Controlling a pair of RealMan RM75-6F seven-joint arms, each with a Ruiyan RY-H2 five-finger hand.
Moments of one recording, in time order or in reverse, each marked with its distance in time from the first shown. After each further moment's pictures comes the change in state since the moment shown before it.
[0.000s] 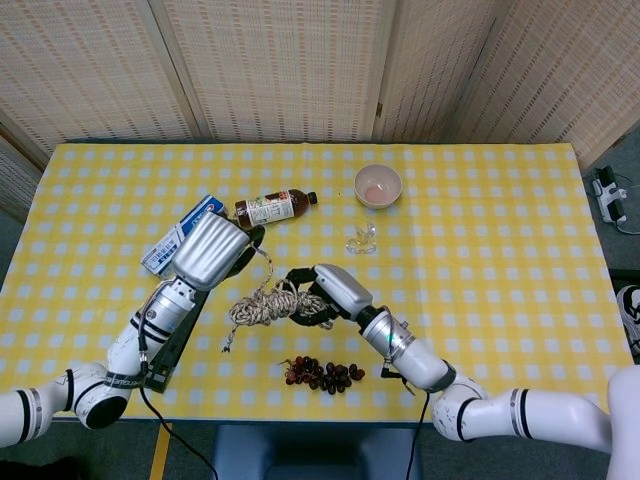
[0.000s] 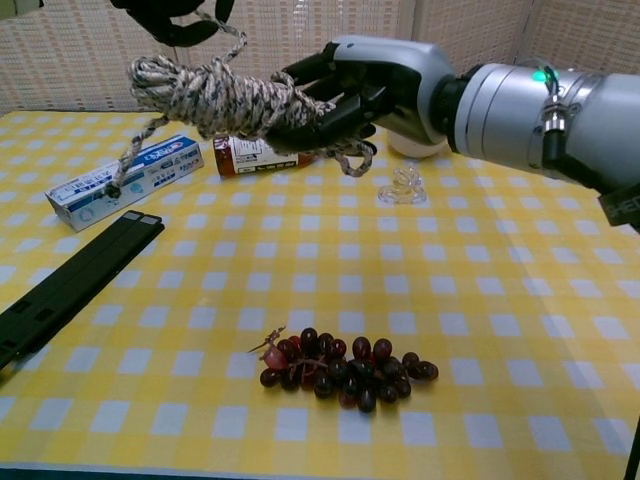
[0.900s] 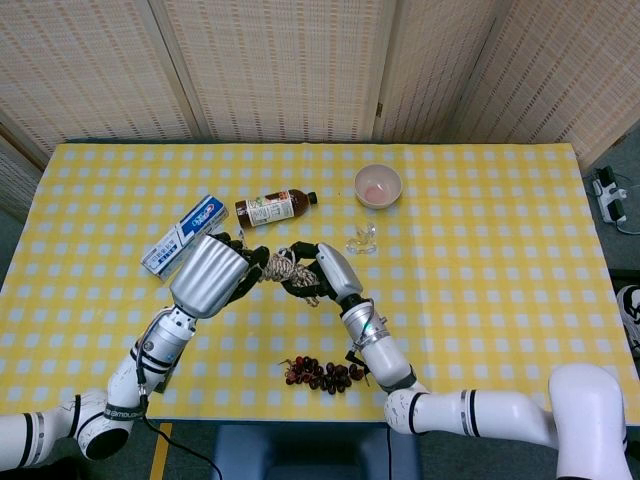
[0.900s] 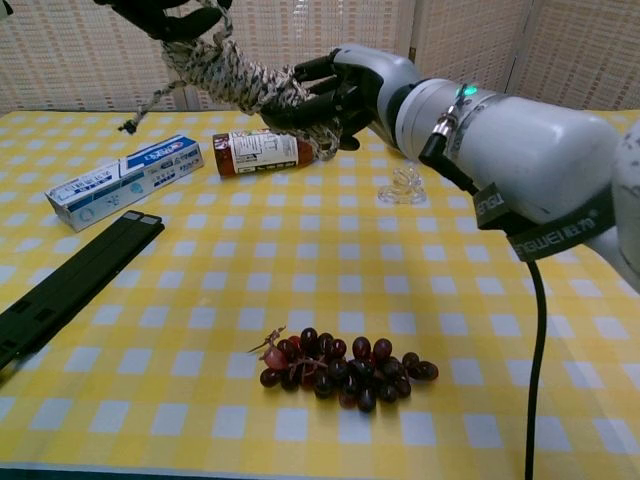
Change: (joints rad) left arm 0.083 -0.055 0.037 -0.096 0.128 0.161 0.019; right arm 0.064 -0.235 0.116 0.097 0.361 0.223 -0.219
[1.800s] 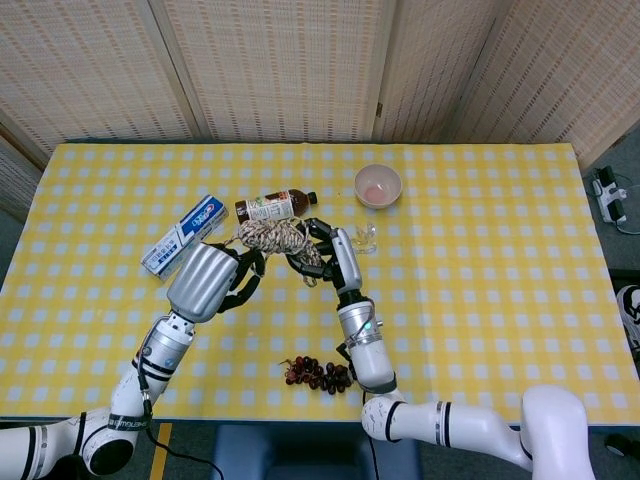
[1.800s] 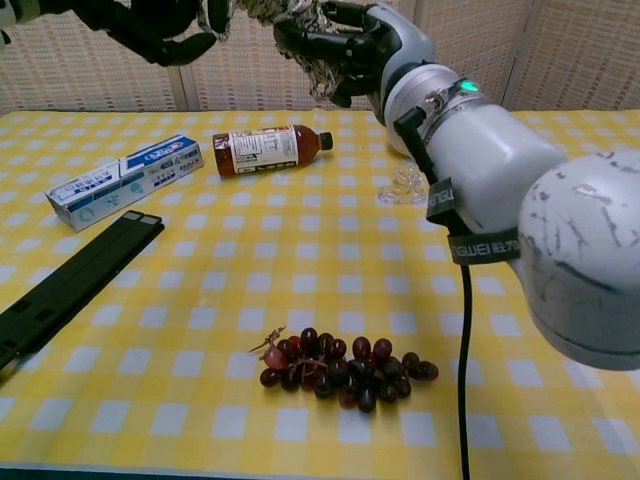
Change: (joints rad) left arm 0.056 -0.034 -0.033 -0.066 -0.134 -0.019 -0.089; right arm -0.079 -0.197 0.127 0.114 -0.194 0.138 0.321
